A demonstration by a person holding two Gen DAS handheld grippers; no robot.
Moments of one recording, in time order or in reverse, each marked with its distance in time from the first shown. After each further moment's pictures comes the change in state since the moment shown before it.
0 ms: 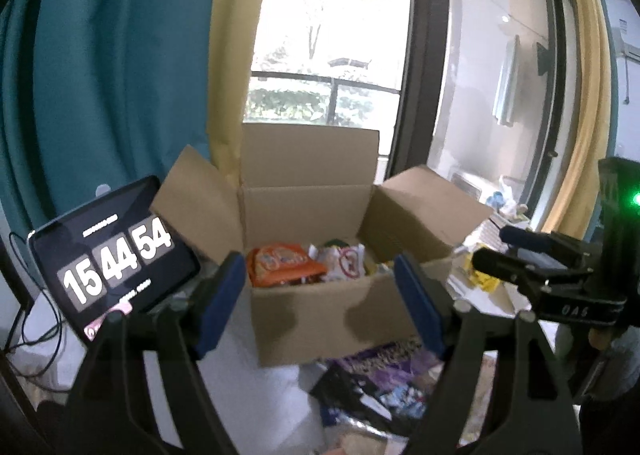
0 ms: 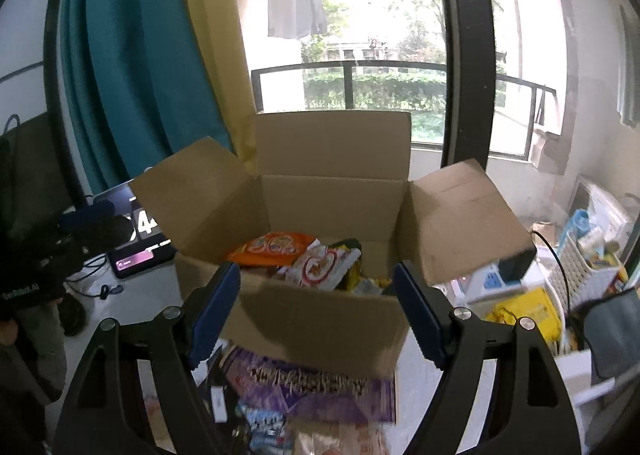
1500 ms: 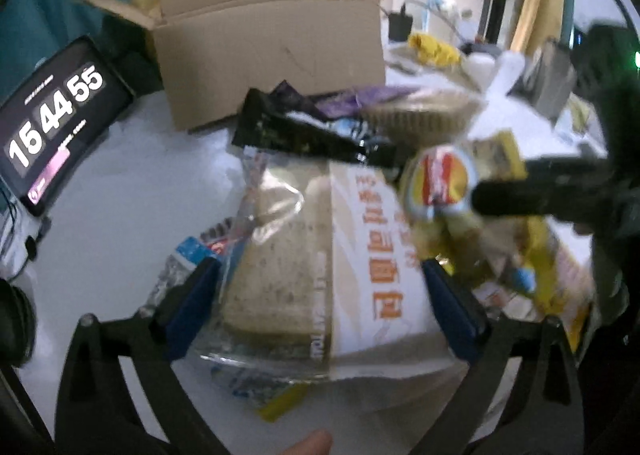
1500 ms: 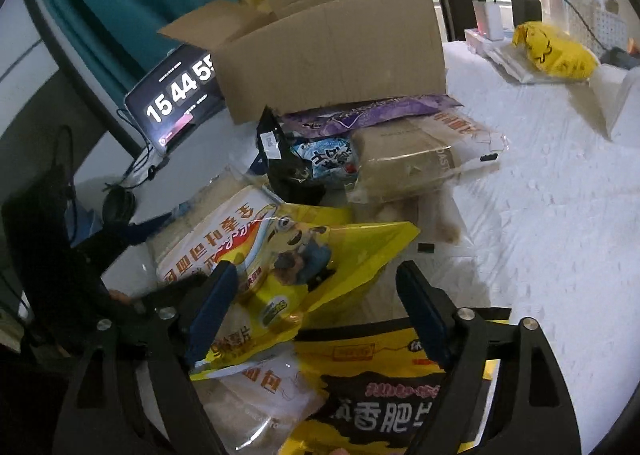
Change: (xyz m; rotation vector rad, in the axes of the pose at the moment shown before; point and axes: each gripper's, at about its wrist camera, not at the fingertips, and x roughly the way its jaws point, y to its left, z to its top) left arm -0.009 -0.040 -0.182 0.239 0.459 -0.093; right arm -0.023 0.023 -0.174 0.284 0.383 0.181
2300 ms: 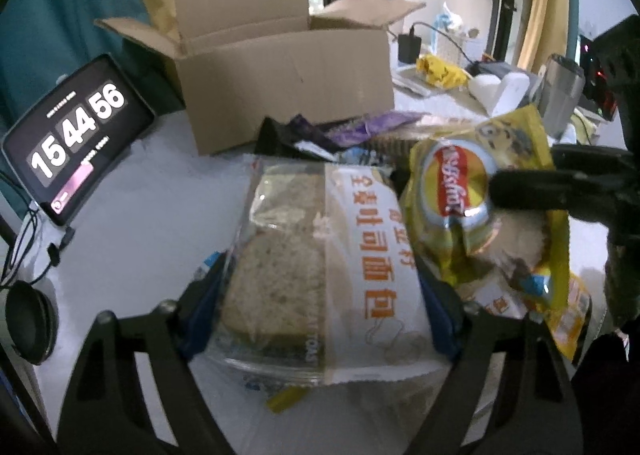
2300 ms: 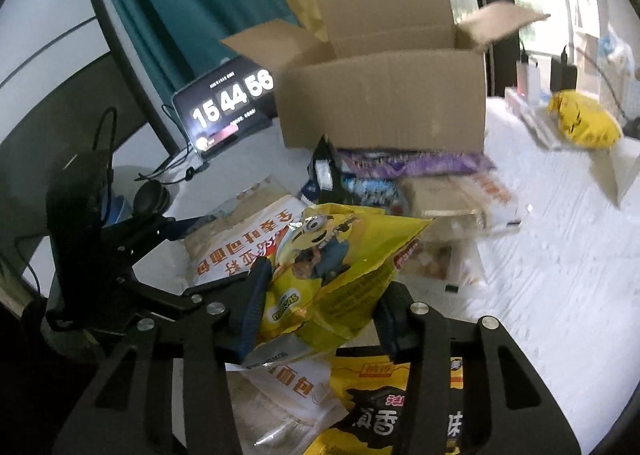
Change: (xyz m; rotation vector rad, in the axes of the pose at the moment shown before) left arm -0.029 0.003 0.011 -0.029 -0.078 0.039; right arm -0.033 0.032 0.006 -0.180 -0.105 0.049
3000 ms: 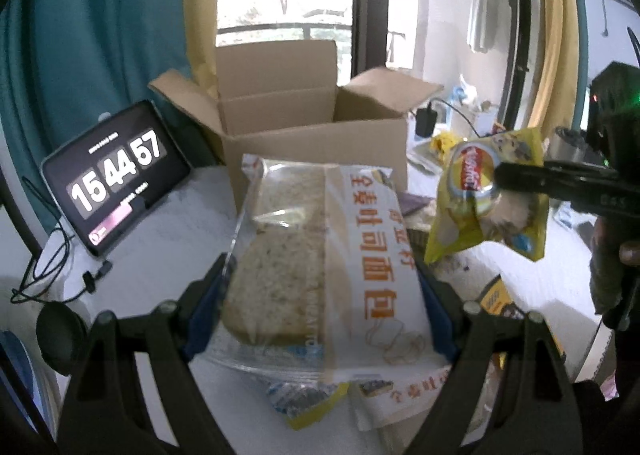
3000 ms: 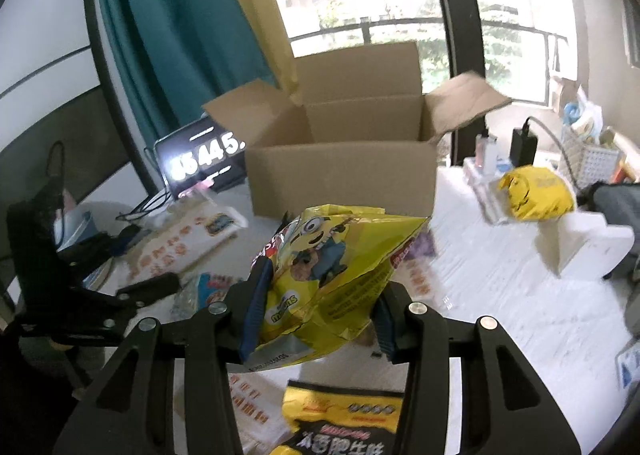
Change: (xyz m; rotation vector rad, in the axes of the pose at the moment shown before) left arm -0.055 0.015 0.035 -0.089 -0.184 0.044; right arm -0.045 -0.019 0.048 -0.047 -0.149 -0.114
